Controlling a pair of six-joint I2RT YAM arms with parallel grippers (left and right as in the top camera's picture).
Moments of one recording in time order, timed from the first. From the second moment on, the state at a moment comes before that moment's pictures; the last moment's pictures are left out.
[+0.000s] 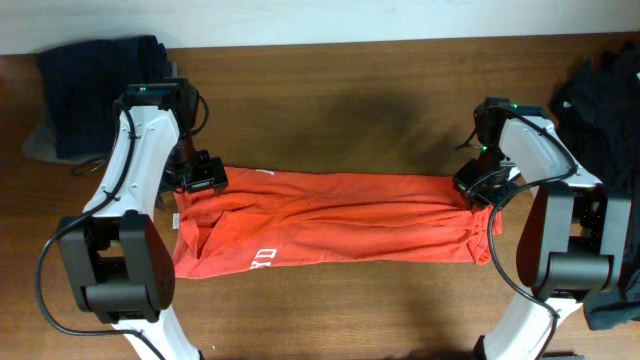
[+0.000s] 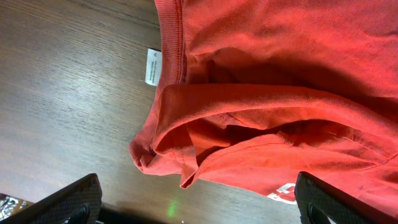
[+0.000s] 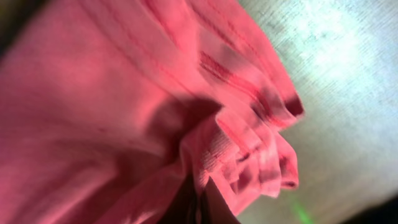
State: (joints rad) left arm -0.02 1.98 1.69 -1.46 -0.11 -0.34; right arm -0.10 2.00 1.43 -1.23 0.05 0.74
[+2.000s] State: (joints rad) left arm -0.27 1.98 1.65 -1.26 0.30 -0.08; right arm -0.08 2.00 1.44 -1.31 -0.44 -0.02
